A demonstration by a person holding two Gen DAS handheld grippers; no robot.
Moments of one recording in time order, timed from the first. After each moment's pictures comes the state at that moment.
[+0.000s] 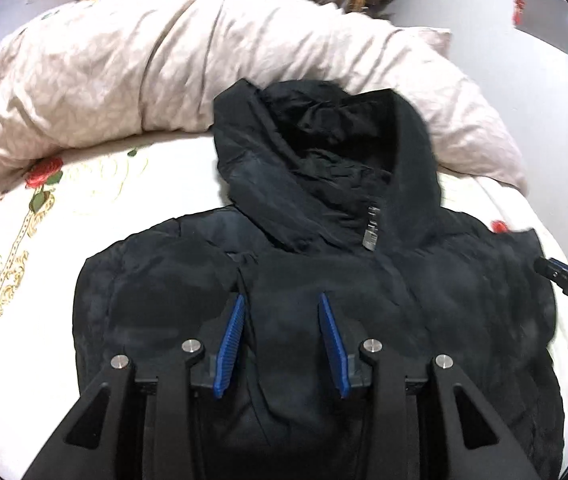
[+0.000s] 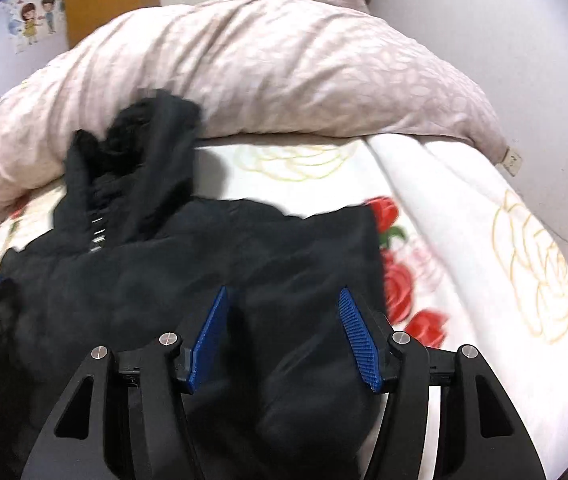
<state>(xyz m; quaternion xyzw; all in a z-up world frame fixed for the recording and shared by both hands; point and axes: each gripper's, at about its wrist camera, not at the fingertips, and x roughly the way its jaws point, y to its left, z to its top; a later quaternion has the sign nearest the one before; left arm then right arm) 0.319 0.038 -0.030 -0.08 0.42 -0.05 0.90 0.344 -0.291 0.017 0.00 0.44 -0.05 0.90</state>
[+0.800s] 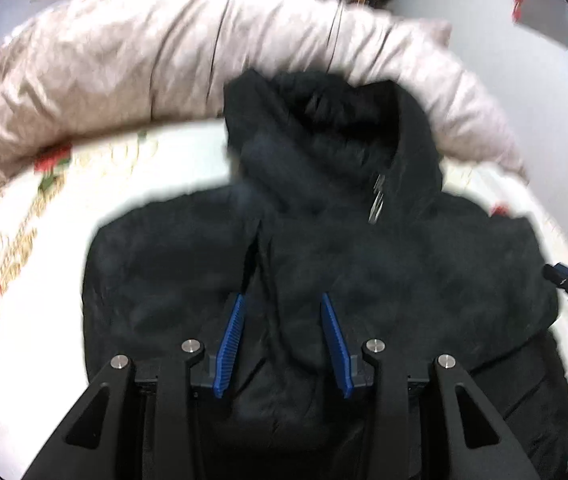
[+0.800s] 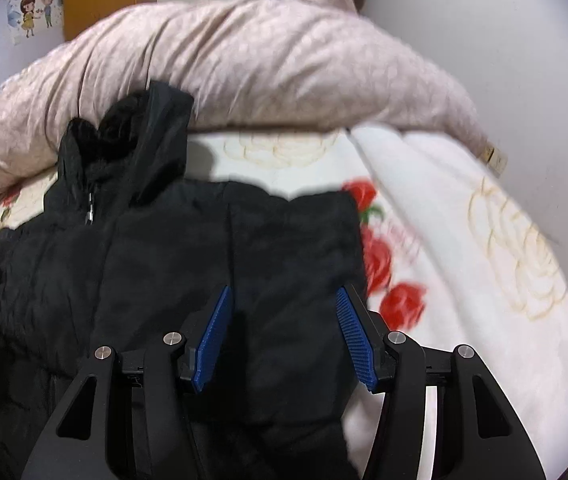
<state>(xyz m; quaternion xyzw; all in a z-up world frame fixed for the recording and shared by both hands) 0.289 0.039 -0.051 -0.06 0.43 -0.05 0.90 0.297 -0.276 -0.003 -0.01 0.46 -0.05 0.89</state>
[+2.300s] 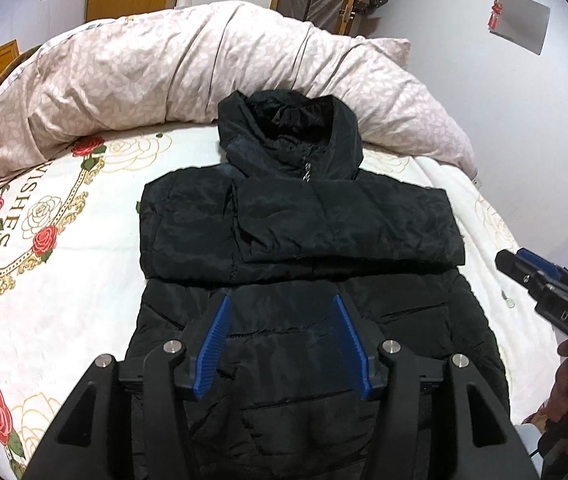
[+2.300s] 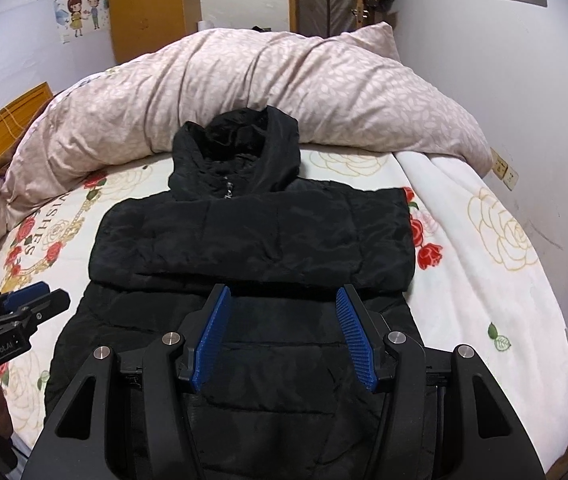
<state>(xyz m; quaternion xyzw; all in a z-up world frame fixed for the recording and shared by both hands) 0.128 0.031 0.054 -0.08 0.41 -0.07 0.90 0.161 -0.161 0.115 -0.02 0.41 0.00 0.91</state>
